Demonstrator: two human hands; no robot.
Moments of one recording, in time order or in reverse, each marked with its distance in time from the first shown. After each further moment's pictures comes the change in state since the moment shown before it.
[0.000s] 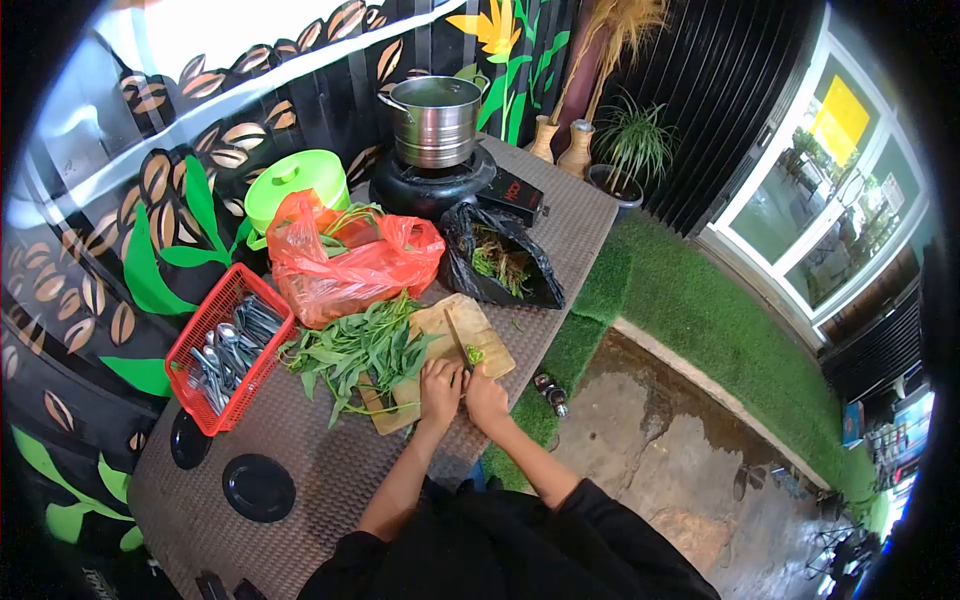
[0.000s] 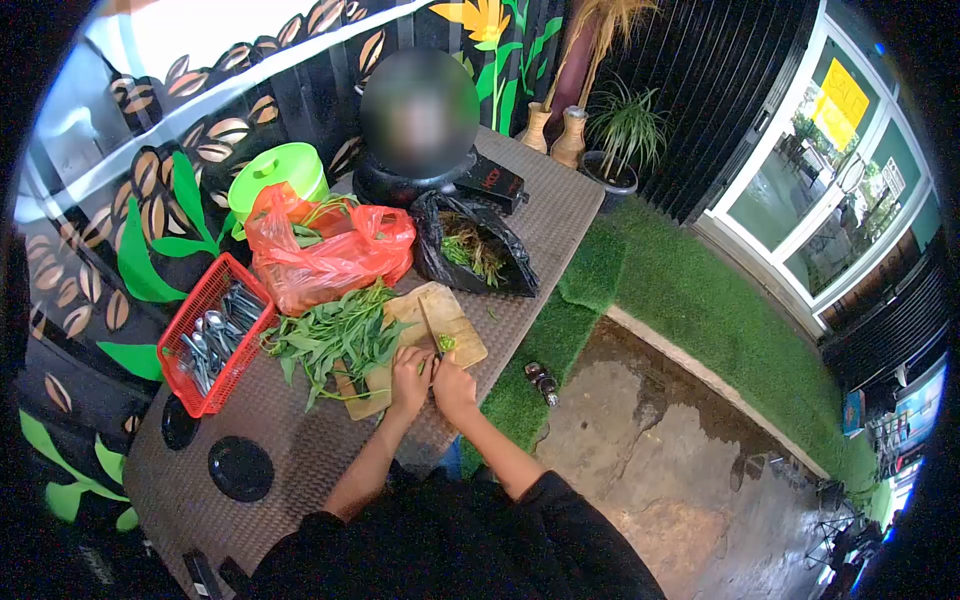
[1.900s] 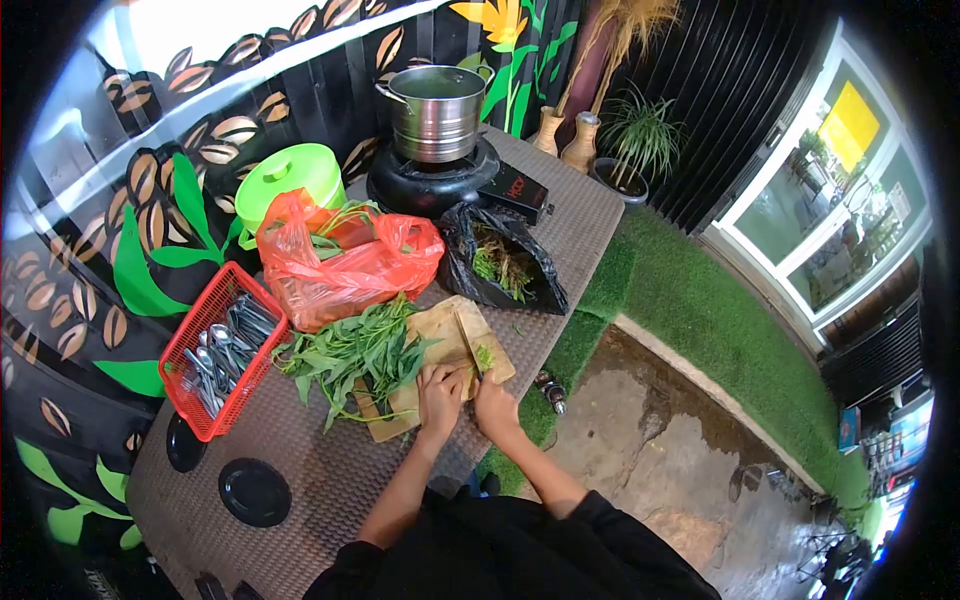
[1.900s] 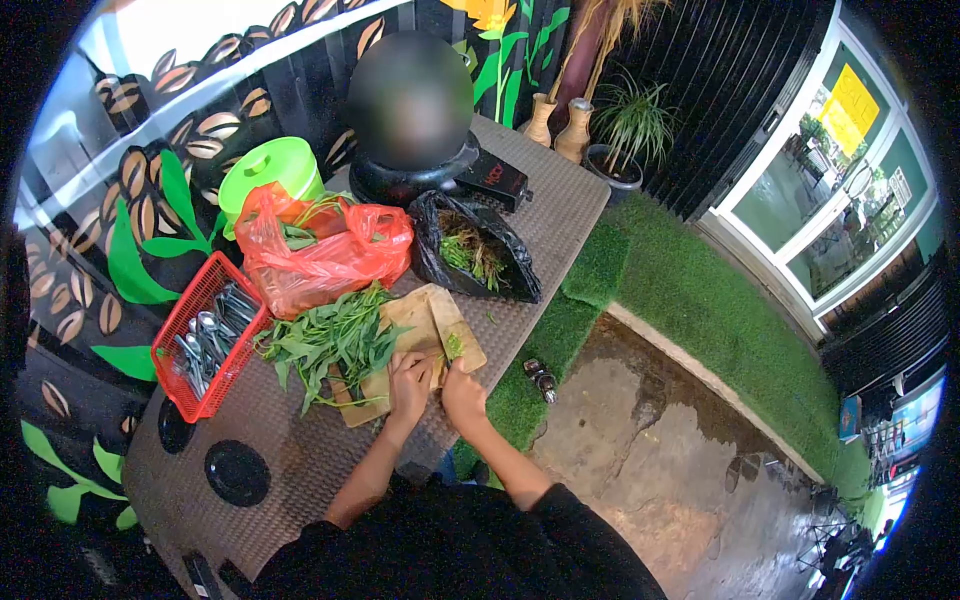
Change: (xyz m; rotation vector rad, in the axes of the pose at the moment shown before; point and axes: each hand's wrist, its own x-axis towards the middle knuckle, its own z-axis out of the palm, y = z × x) left_hand 0.004 0.009 -0.001 0.100 -0.007 -0.007; right_hand 0.007 0.013 -0.015 -0.037 -0.087 0.071
